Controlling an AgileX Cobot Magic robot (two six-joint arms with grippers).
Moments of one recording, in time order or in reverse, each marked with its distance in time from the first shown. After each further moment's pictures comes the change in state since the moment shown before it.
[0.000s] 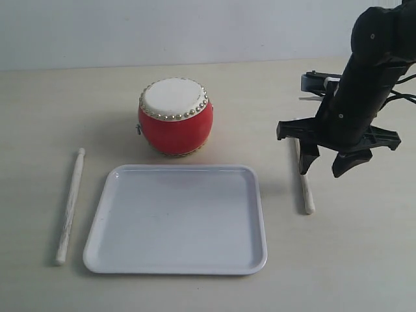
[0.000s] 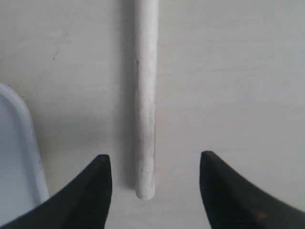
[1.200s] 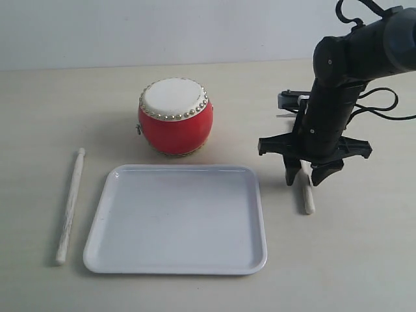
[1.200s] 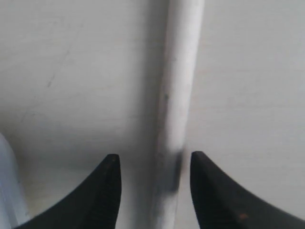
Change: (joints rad) left arm 0.000 0.000 0.000 0.000 0.000 0.000; right arm 0.057 0.154 -0.072 -0.053 -0.035 0.049
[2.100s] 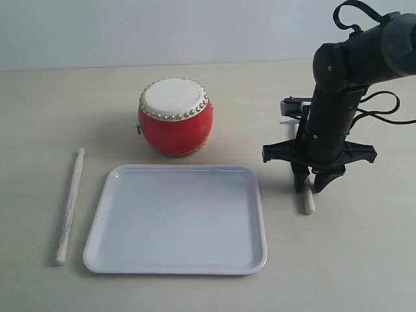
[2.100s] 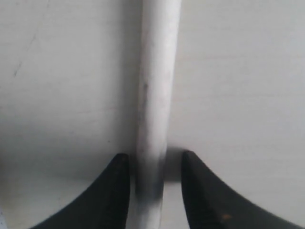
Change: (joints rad) left arm 0.000 0.000 0.000 0.000 0.000 0.000; right arm 0.000 0.013 0.011 -0.029 0.017 0.014
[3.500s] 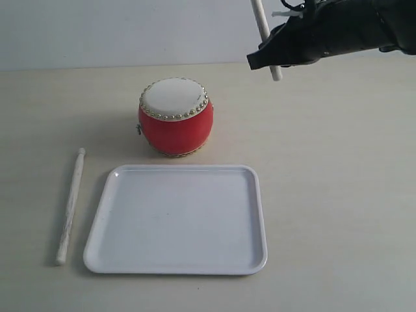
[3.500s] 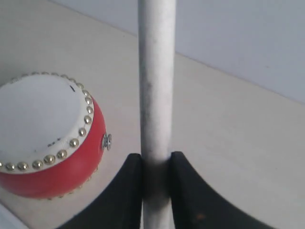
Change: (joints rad) left arm 0.000 0.000 0.000 0.000 0.000 0.000; right arm 0.000 -0.349 0.105 0.932 -0.667 -1.465
